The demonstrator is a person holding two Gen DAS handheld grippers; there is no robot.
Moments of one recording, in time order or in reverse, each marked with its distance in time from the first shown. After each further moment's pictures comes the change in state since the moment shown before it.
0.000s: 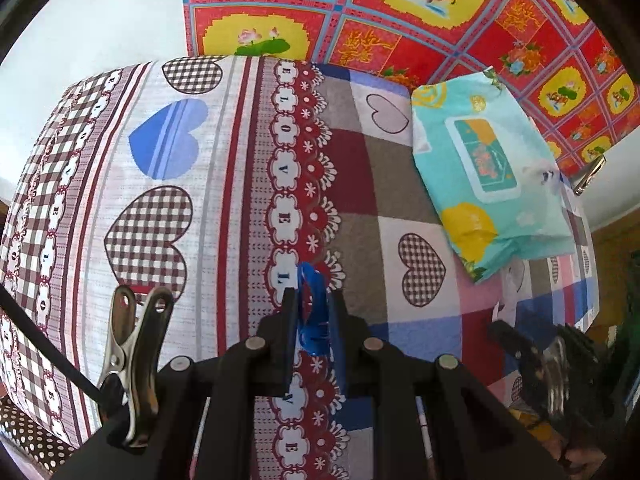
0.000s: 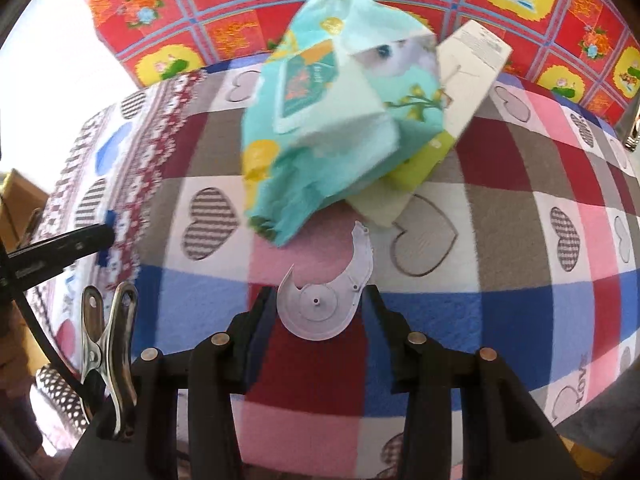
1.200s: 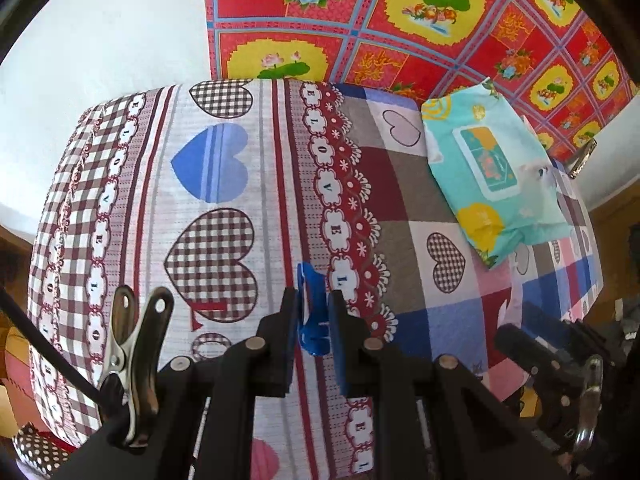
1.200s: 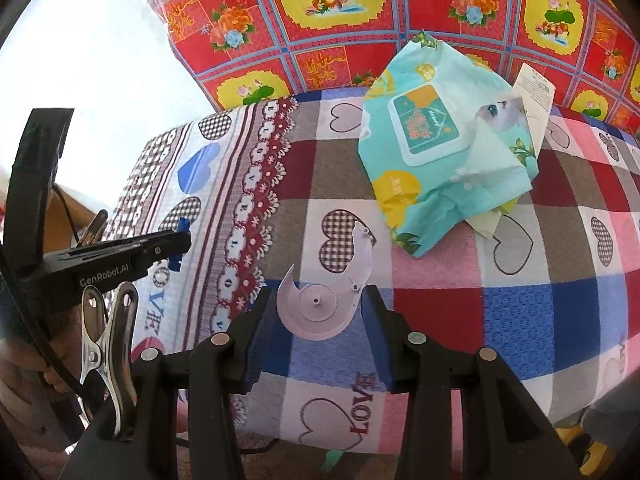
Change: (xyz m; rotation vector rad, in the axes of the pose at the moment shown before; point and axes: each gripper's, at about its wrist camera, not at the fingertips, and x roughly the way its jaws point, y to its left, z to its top) left arm -0.027 0.036 0.012 0.087 -0.023 0.007; right arm -0.038 0.073 -0.003 0.017 -0.107 0.115
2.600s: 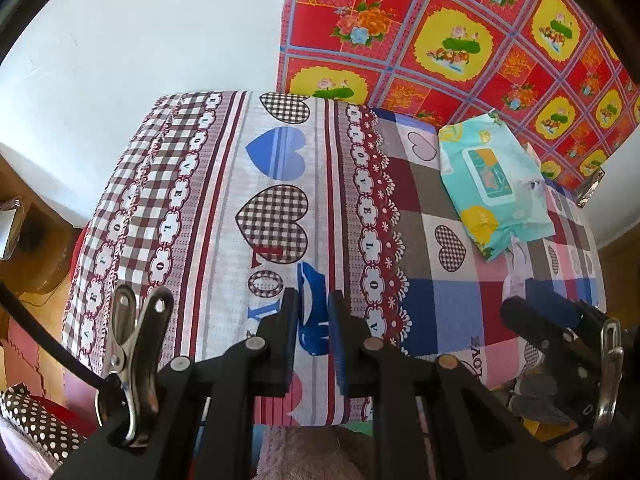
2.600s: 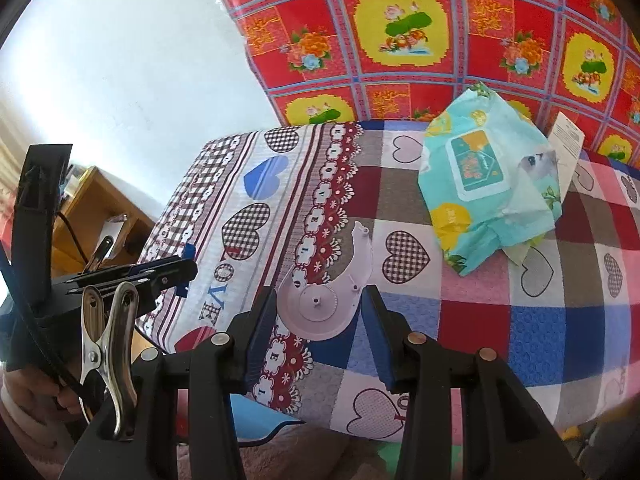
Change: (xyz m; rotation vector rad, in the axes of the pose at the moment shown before) left arm -0.066 0.004 -0.054 -0.120 -0.097 0.084; right arm -0.038 0.035 -0.006 -0.133 -0.063 0.116
